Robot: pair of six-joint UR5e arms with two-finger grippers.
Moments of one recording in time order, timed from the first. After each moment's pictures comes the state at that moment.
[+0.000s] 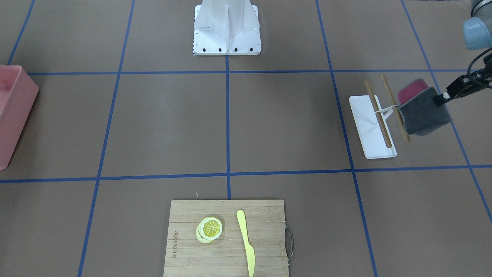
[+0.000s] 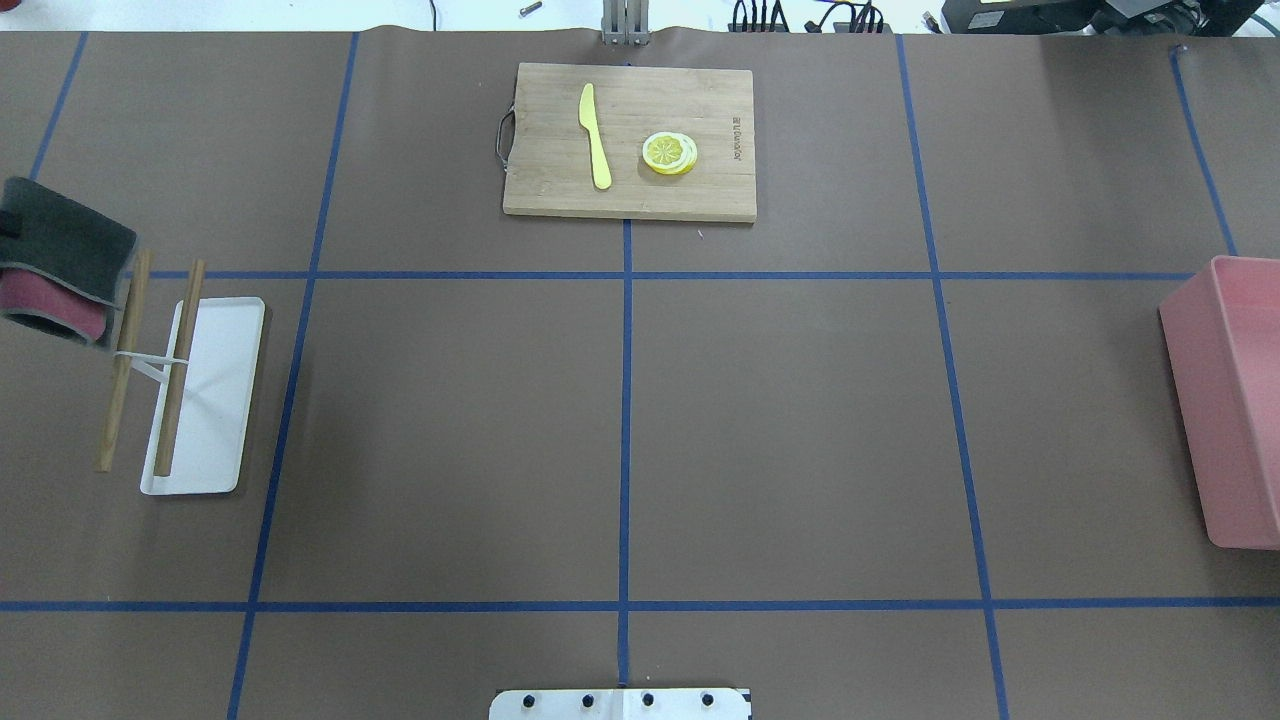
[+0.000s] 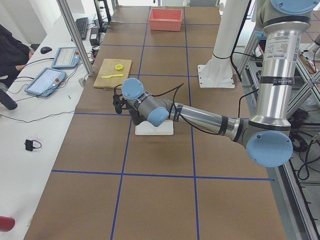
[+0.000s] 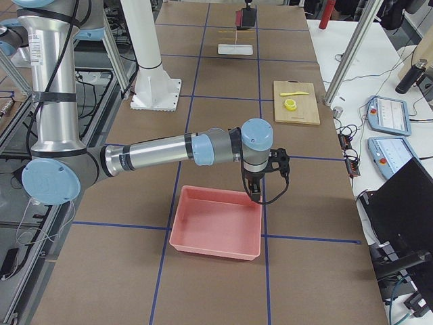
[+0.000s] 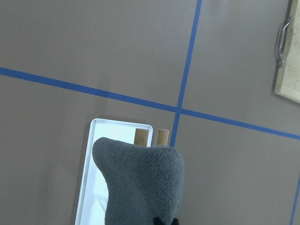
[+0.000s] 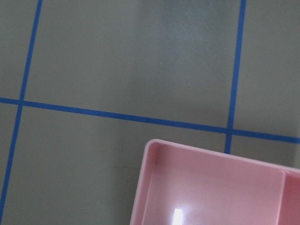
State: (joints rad) left arm -1.37 -1.65 -1.75 -2.05 -2.73 -1.07; right arm 1.51 -1.56 1.79 -1.55 2.44 0.06
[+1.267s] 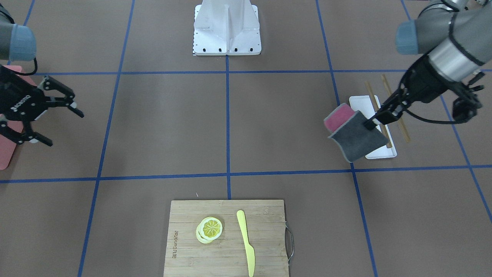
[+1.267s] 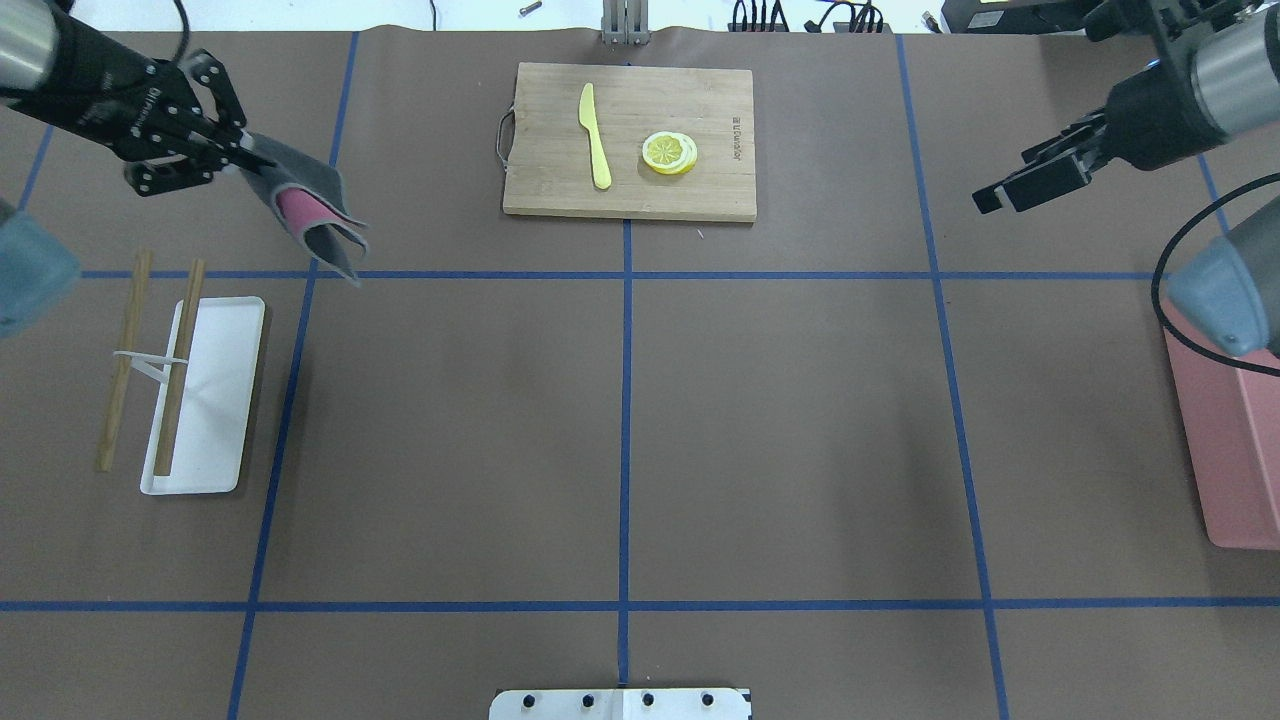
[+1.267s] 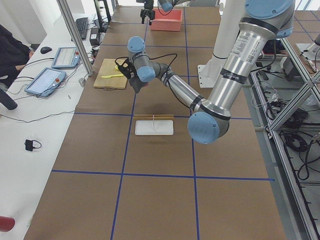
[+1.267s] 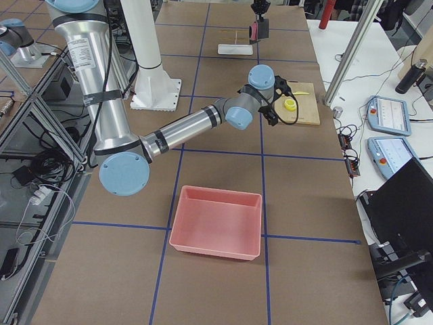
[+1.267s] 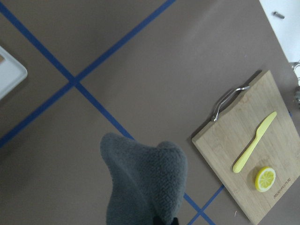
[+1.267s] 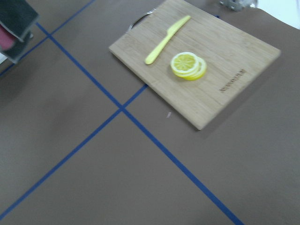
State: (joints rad) left arm -0.95 -2.04 -1.78 -1.94 -2.27 -2.02; right arm 0.99 -1.26 1.81 -0.92 2.35 0.42
